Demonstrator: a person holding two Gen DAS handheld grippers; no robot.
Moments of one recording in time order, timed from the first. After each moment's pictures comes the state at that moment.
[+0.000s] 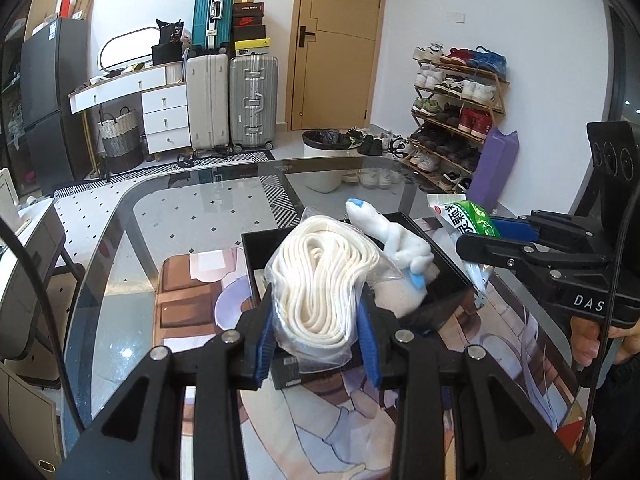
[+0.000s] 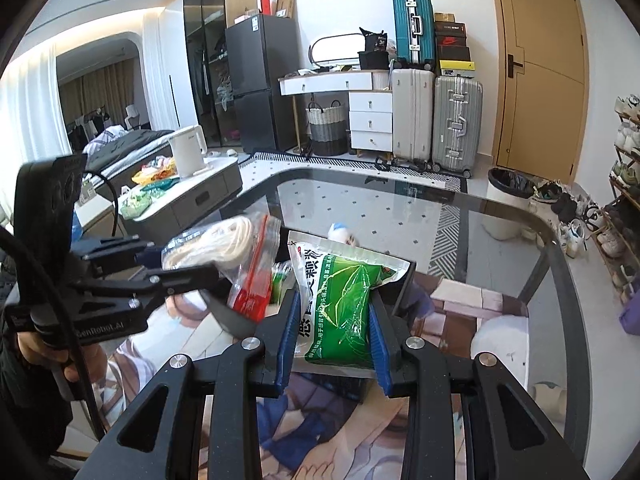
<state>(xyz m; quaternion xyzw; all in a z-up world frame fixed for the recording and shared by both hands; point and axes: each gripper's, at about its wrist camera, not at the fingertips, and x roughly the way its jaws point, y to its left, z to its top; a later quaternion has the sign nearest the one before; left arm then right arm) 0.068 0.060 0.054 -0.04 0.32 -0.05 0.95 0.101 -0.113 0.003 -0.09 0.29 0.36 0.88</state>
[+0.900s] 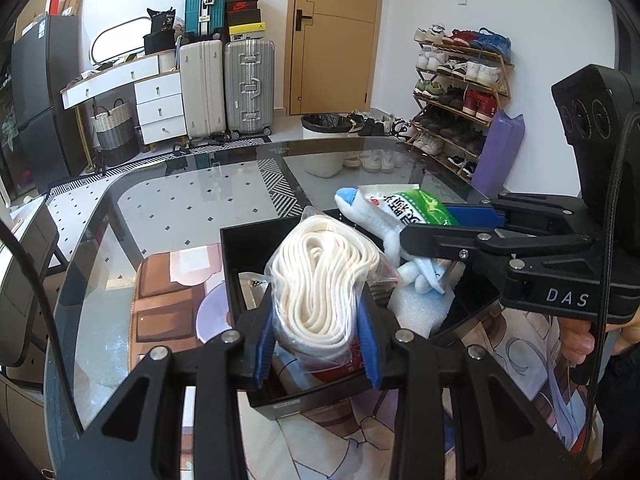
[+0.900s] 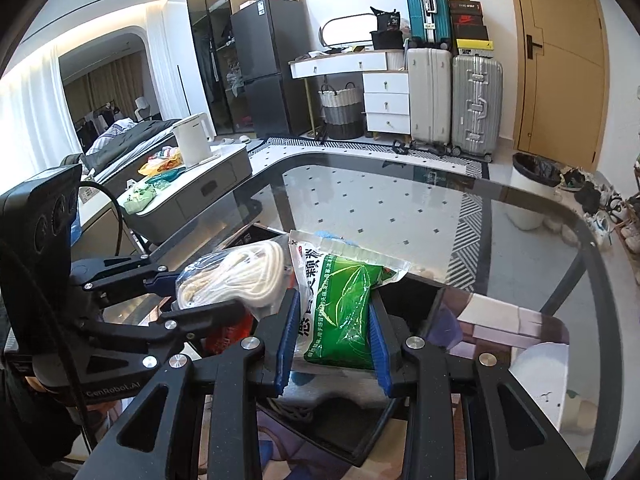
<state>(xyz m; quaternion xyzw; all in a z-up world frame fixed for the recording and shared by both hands) 0.105 0.049 0.027 -0.02 0.35 -0.05 0.94 0.164 -0.075 -0.026 -0.08 0.33 0.39 0.85</state>
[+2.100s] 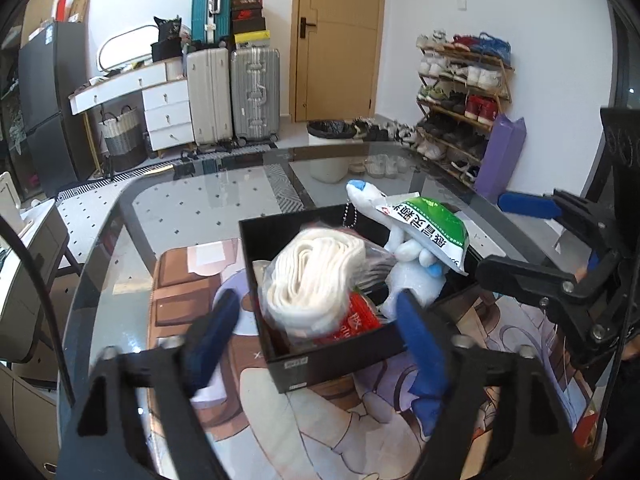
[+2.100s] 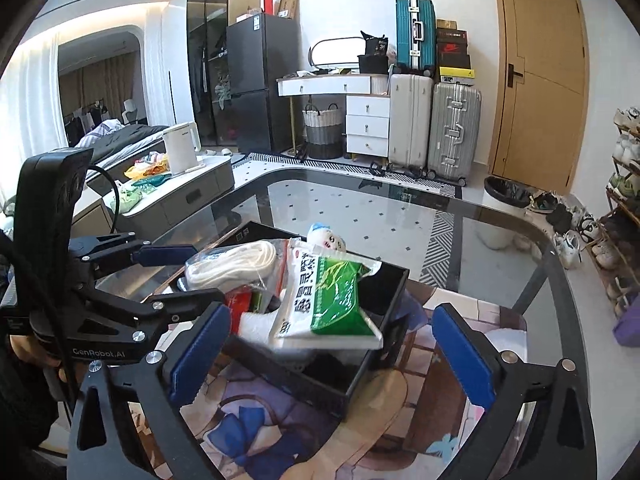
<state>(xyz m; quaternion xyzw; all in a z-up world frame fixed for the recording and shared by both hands) 0.076 0.057 0.033 -0.02 0.33 -0.04 0.94 0.111 -0.114 -0.016 -0.10 0.27 0.35 0.89</state>
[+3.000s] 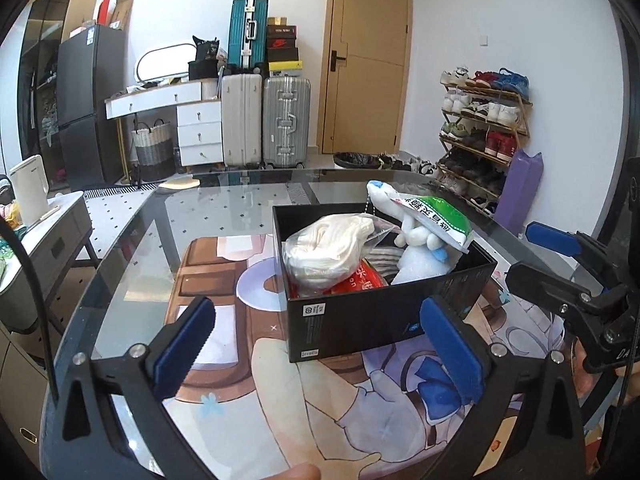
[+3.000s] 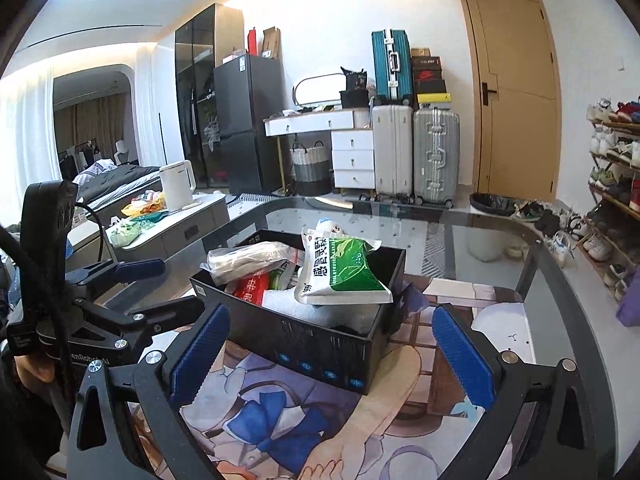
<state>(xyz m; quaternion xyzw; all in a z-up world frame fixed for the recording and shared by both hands) 0.031 0.063 0.012 -0.04 0.26 0.01 0.96 0.055 -0.131 -0.033 -0.06 0.21 0.33 0.92</state>
